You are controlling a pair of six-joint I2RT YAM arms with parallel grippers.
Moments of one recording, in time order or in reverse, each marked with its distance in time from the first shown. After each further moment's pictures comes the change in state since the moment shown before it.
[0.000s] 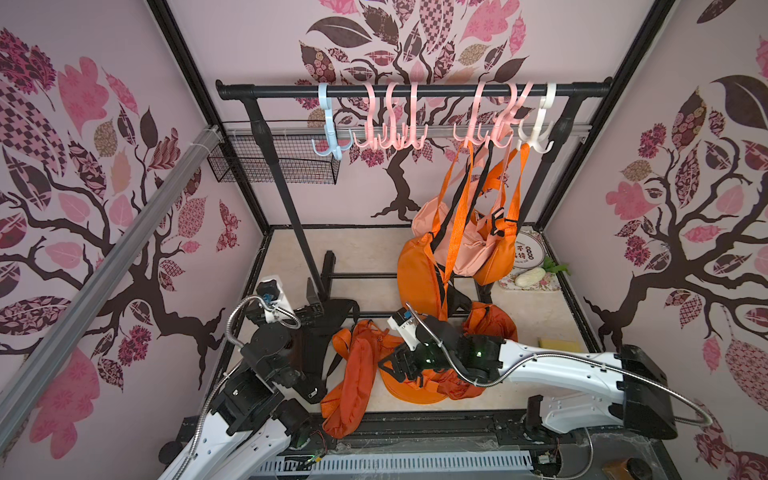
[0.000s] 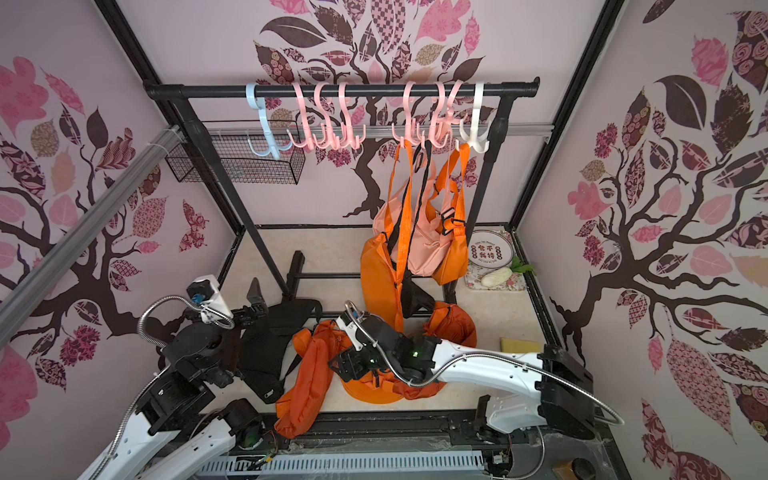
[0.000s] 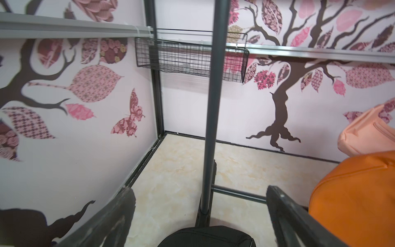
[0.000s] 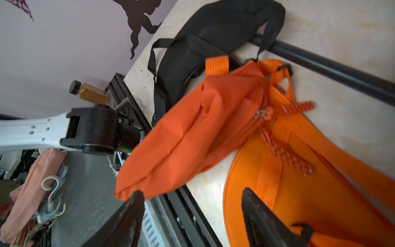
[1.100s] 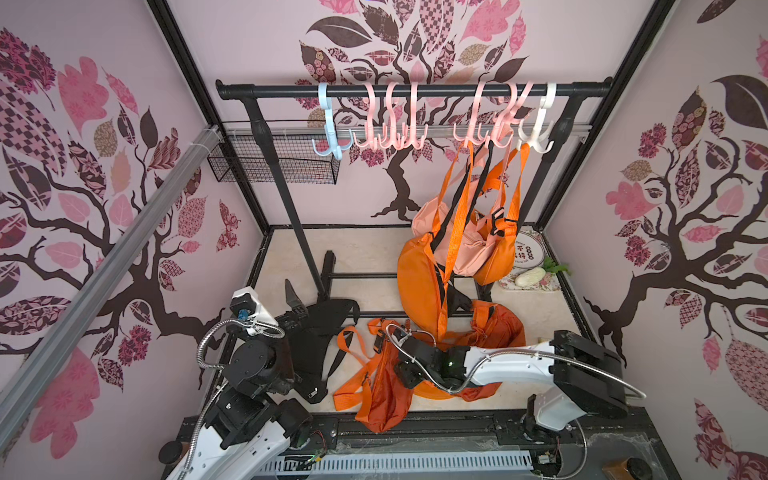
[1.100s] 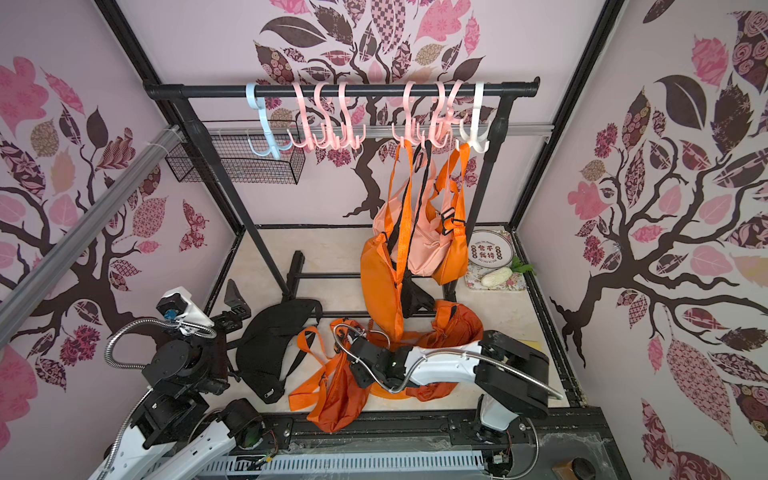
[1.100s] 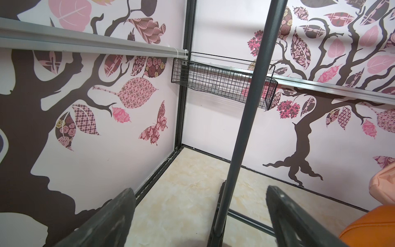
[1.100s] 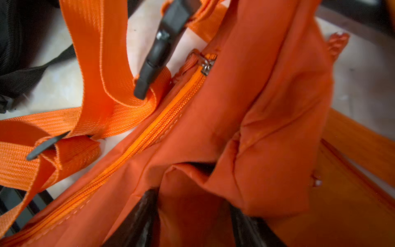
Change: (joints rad) left arm 0.000 -0.083 -0.050 0.107 -0.104 0.055; right arm 0.011 0.157 -0.165 -0.008 0.260 -0.014
